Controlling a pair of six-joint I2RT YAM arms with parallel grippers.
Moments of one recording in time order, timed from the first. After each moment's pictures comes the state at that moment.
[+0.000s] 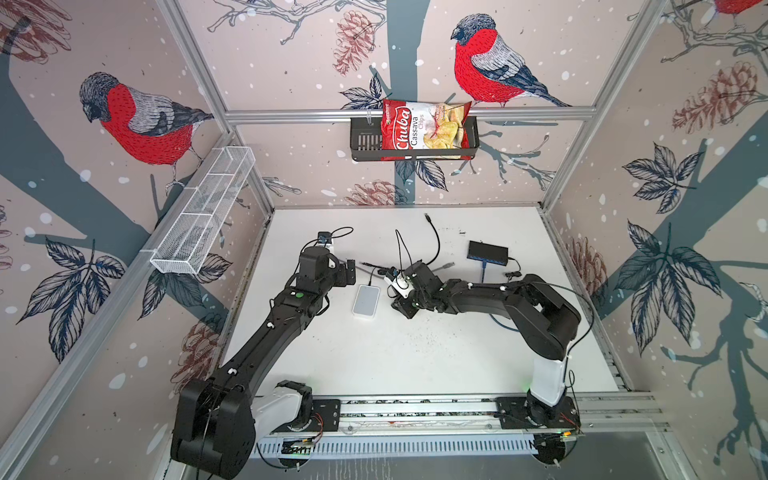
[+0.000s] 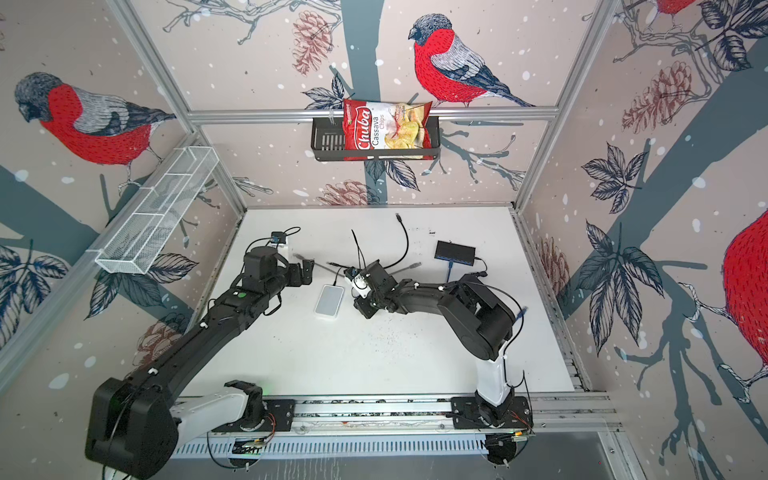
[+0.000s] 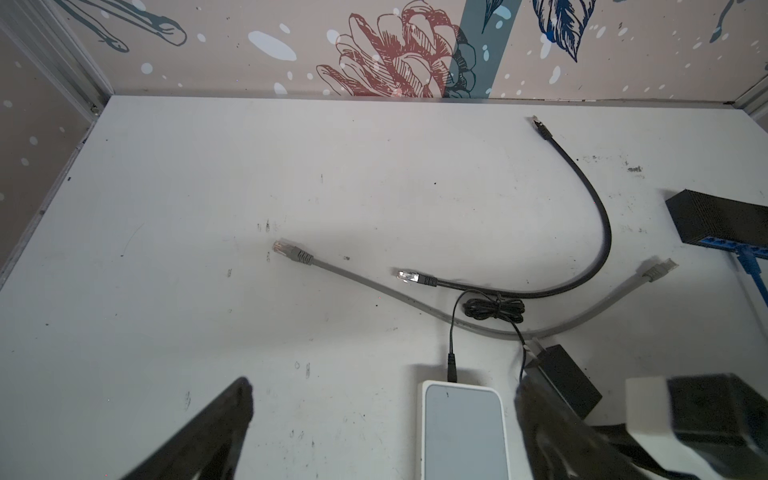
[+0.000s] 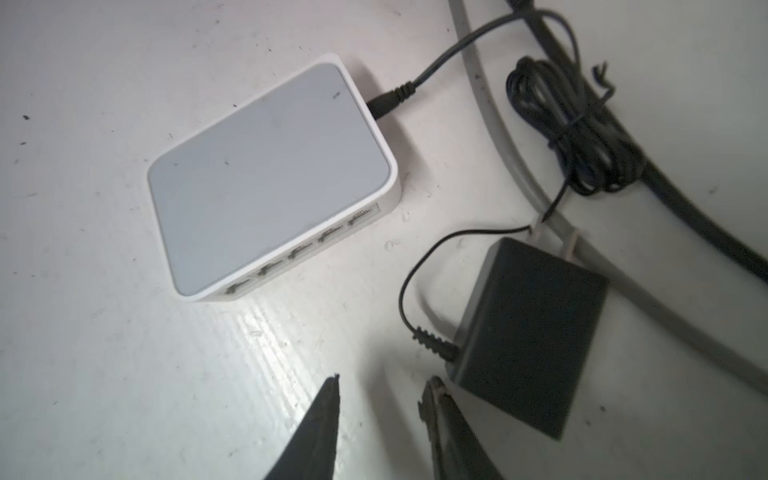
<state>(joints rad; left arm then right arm) -0.26 1.14 0.74 -0.16 -0.06 -0.19 0.87 1.88 1.07 -0.06 -0.21 -0.06</state>
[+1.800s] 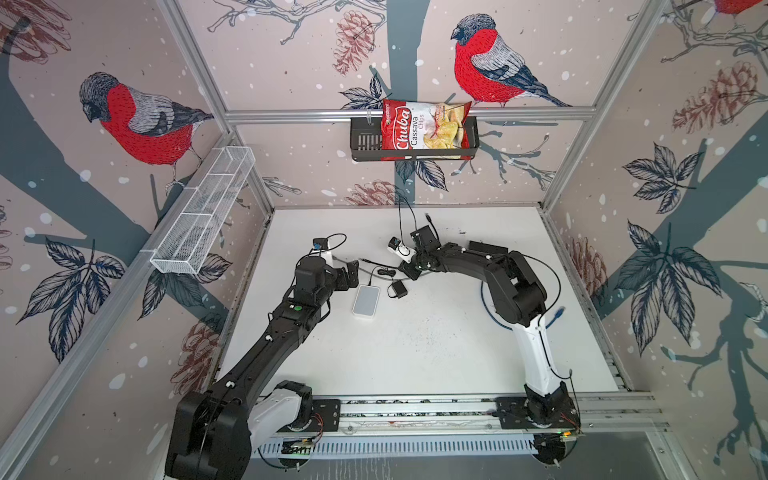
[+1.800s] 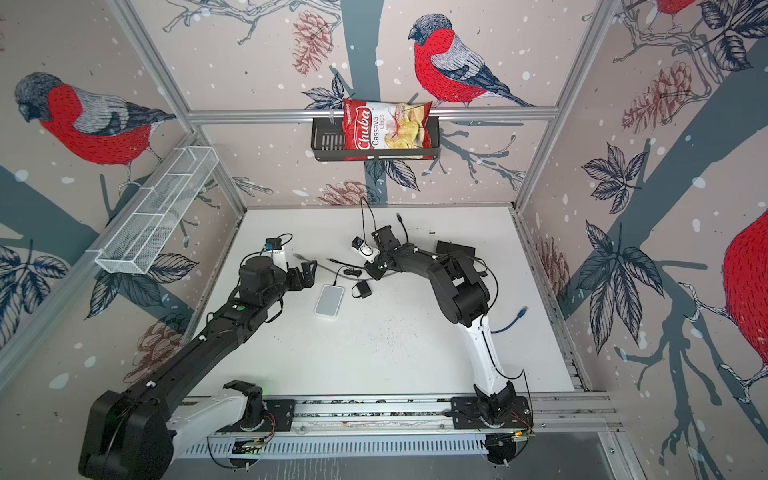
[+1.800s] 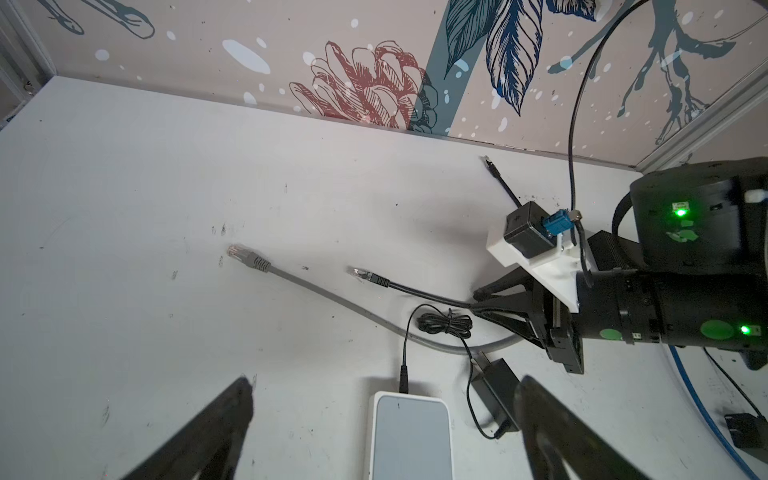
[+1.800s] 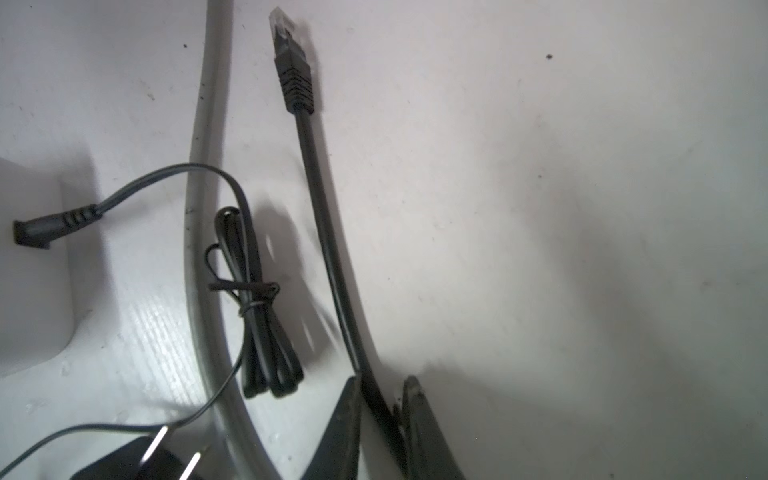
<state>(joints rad) -0.26 1.07 0.63 0.00 0.03 -0.29 0.65 2.25 1.58 -0.25 -0.28 -0.43</state>
